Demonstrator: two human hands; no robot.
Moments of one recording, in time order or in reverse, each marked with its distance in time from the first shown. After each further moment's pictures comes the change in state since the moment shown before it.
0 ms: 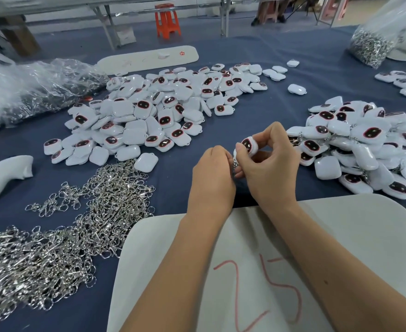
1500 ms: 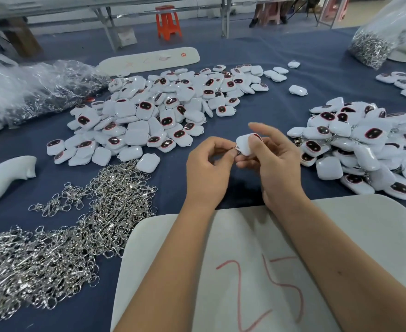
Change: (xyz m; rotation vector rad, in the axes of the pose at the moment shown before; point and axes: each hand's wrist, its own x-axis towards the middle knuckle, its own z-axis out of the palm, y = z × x) left_hand 0.007 -0.005 -0.007 -0.656 0.079 -0.026; right_hand 0.007 -0.001 -0.004 0.551 -0.098 0.345
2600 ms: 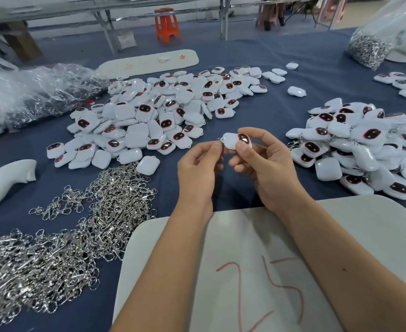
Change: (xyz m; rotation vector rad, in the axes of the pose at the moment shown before) left_hand 0.007 -0.007 -0.001 -0.433 0.117 -0.259; right_hand 0.000 -0.002 -0.002 0.112 -0.259 0.103
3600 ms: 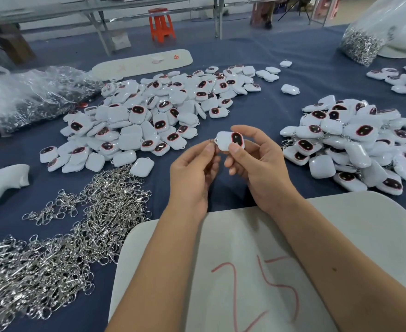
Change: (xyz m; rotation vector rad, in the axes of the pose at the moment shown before) left_hand -0.002 0.005 -0.003 -0.172 -0.088 -0.202; right_hand 0.001 0.006 -0.002 -0.083 0.008 -0.053
